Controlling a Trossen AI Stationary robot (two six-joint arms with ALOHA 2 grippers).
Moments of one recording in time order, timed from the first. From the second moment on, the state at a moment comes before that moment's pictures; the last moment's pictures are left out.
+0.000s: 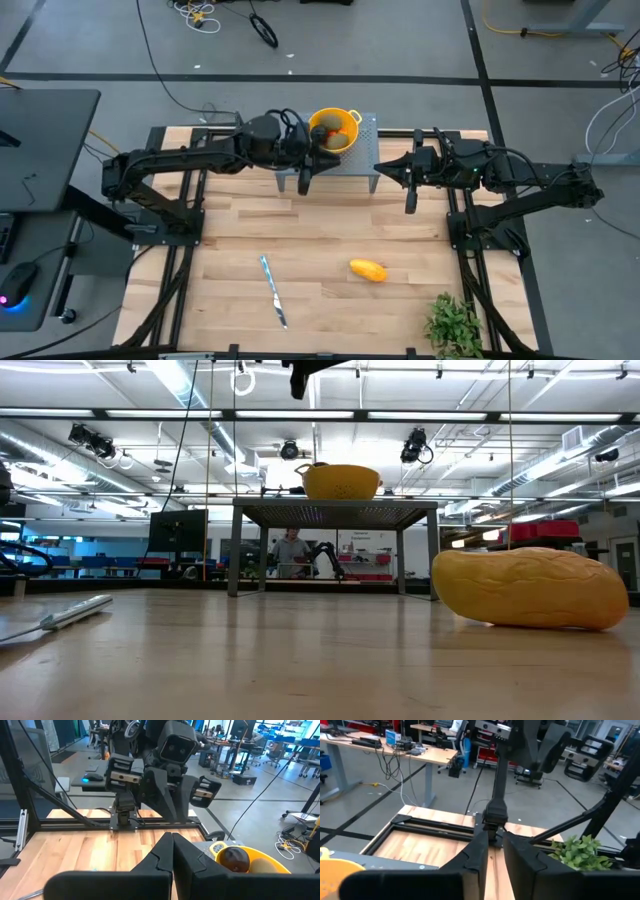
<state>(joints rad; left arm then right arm) 0.22 1.45 1.27 0.08 0.20 -0.15 0.03 0.97 1.11 -0.29 0.21 -0.07</state>
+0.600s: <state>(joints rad) 0.21 1.41 1.27 0.09 0.20 -0.22 0.03 0.97 1.11 -0.29 0.21 -0.12</state>
